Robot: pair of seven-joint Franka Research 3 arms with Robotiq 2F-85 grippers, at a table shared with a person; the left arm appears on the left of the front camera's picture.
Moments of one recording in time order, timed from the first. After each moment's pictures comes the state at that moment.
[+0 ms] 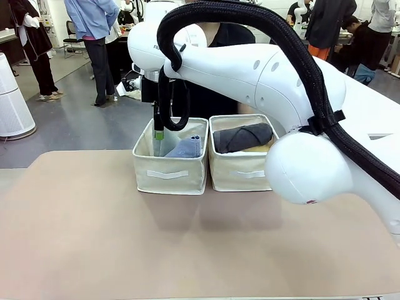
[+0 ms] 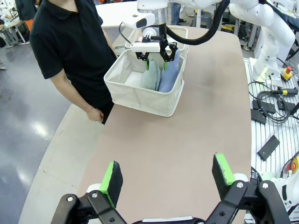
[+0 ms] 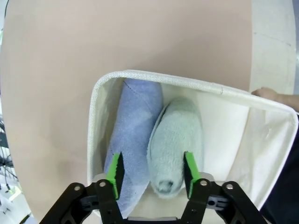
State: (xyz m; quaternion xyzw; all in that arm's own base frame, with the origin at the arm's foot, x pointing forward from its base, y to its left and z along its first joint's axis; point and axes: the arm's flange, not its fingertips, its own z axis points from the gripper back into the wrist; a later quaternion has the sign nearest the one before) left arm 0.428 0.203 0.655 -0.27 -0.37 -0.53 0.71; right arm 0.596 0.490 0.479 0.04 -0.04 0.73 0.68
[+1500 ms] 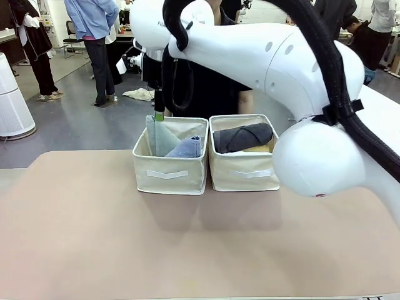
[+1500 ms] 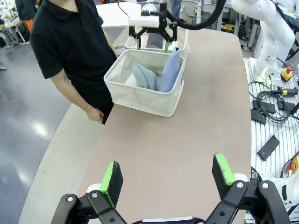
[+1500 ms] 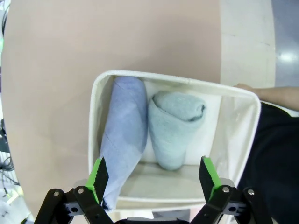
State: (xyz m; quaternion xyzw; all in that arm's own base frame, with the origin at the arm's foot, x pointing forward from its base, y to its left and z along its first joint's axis) left arm 0.428 0.203 0.655 -0.27 -0.37 -0.53 0.71; right arm 0.590 0.473 0.550 0.02 -0.09 0.72 0.69
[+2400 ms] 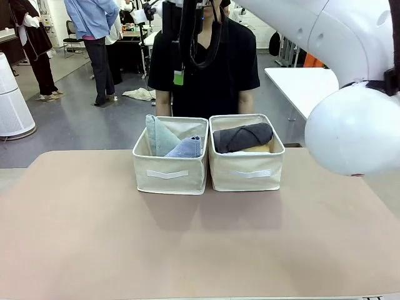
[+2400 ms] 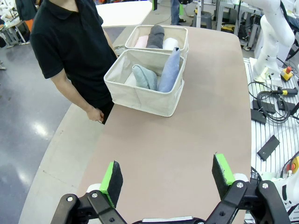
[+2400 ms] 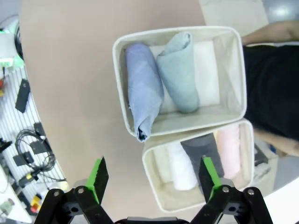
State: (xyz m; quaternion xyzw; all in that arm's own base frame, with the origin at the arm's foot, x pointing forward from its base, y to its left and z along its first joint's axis) left arm 0.428 0.203 0.655 -0.27 -0.37 -0.53 0.71; right arm 0.555 0.404 0.655 0.02 -0.06 0.61 0.79
